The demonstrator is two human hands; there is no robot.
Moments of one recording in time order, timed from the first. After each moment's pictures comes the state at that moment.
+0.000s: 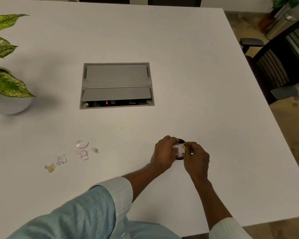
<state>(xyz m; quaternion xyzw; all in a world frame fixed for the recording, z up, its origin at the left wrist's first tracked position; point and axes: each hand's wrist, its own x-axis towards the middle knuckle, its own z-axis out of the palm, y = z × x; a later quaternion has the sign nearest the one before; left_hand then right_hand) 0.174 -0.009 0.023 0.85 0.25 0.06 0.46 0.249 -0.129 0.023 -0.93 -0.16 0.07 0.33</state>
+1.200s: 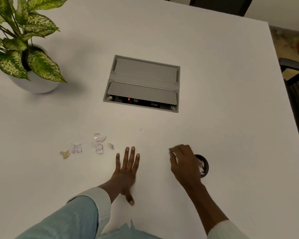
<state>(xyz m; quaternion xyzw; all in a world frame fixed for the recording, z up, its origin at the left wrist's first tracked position) 0.007 0.085 -0.056 0.87 0.25 -0.37 0.20 0.217 -0.038 0.014 -0.83 -0.52 0.00 0.22</state>
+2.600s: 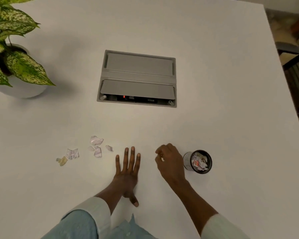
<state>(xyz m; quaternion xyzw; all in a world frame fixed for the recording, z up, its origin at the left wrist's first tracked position) 0.009 0.086 -0.061 0.87 0.25 -0.38 0.20 0.175 -0.008 -0.017 -0.87 -0.40 0.17 0.24</state>
